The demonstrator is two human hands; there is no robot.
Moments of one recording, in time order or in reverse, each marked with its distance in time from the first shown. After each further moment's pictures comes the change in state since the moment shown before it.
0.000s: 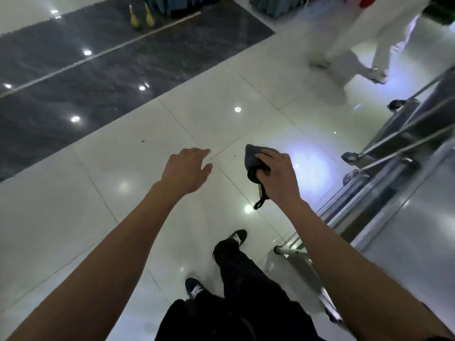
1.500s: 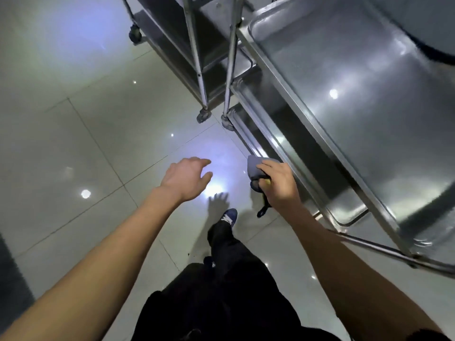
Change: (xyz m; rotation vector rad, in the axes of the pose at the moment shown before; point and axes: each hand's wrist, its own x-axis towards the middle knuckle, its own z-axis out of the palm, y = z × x) left_hand 0.590 0.480 0.076 0.564 -0.648 1.277; right_hand 0.192 0.340 -0.107 0.037 0.689 1.198
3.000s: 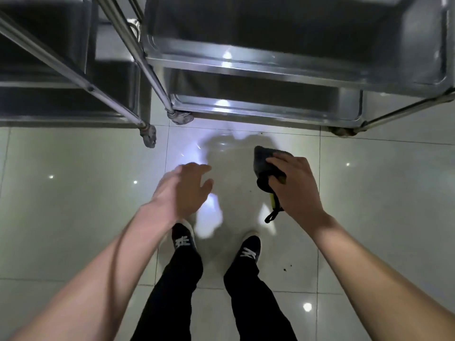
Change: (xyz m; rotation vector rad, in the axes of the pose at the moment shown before) left_hand 0.307 -0.164 0.087 0.354 -0.293 0.605; right_hand 0.103 0.005 0.302 0.133 0.542 0.891
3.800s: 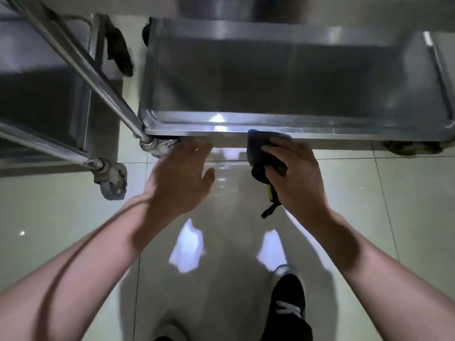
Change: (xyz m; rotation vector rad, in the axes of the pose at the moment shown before) left_hand 0.297 -0.106 0.108 0.197 0.278 0.259; right_hand 0.215 0.099 0.235 0.044 0.294 -0.131
